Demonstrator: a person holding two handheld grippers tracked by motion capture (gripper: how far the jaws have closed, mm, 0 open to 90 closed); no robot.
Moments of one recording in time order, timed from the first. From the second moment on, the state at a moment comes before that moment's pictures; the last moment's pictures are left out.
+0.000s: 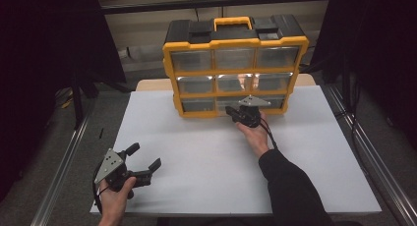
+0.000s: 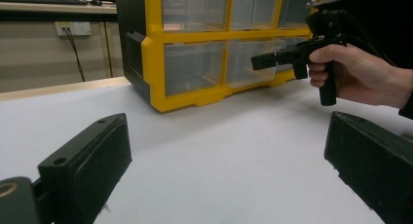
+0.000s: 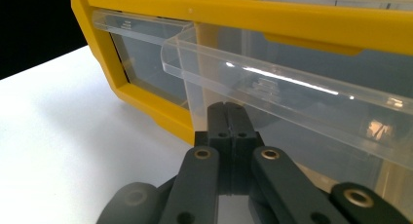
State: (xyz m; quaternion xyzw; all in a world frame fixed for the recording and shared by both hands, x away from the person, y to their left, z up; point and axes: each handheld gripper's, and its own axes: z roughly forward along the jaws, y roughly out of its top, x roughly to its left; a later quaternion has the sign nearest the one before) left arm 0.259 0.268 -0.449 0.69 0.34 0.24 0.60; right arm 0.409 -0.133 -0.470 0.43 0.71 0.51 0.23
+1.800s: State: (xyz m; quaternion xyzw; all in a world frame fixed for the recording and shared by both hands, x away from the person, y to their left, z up) left arm 0.259 0.268 -0.449 0.69 0.34 0.24 0.59; right arm 0.423 -0.139 -0.471 0.46 0.69 0.50 0.26
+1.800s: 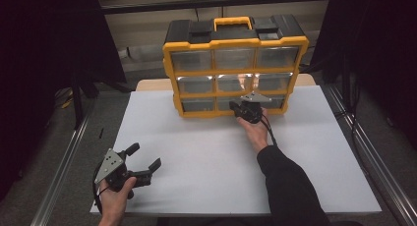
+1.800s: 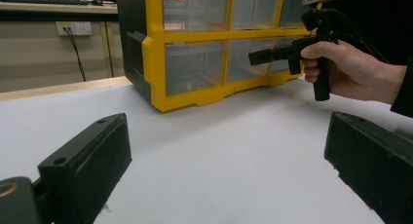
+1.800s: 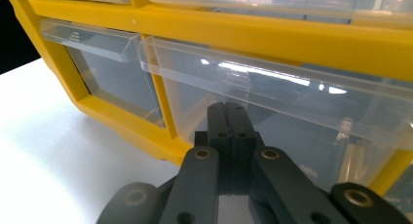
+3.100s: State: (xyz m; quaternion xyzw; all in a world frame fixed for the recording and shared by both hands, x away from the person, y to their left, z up) left arm 0.258 0.269 -0.450 0.69 0.34 0.24 0.59; right arm 0.421 -0.144 -0.472 0.45 0.70 0.50 0.23
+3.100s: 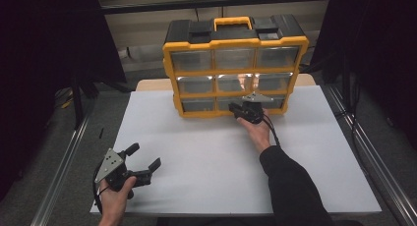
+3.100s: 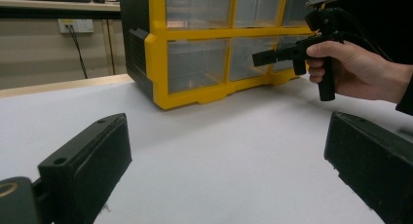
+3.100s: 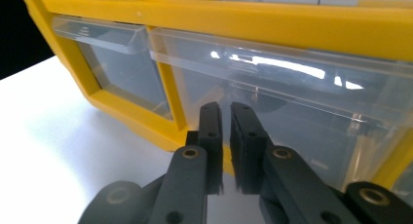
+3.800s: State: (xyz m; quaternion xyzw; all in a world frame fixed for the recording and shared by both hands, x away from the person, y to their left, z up) left arm 0.257 0.269 -0.450 0.69 0.34 0.24 0.59; right arm 0.395 -0.158 -0.469 0.45 0.69 0.52 0.23
